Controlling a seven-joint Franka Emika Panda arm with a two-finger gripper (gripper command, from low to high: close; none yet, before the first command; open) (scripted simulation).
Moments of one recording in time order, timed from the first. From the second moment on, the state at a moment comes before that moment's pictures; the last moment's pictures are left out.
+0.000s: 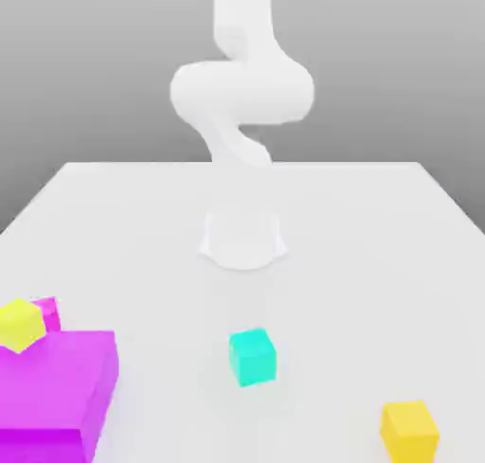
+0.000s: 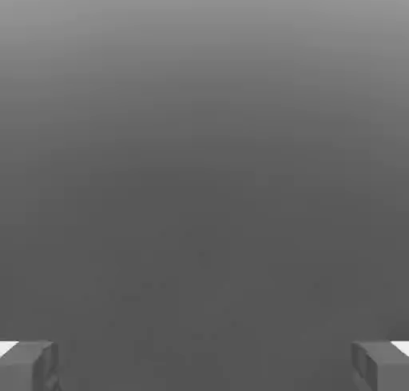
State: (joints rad) arm 0.01 -0.73 0.00 -2.36 -0.01 2.35 0.78
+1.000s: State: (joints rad) arm 0.06 0.23 -0.01 -2.87 0.03 3.10 0.50
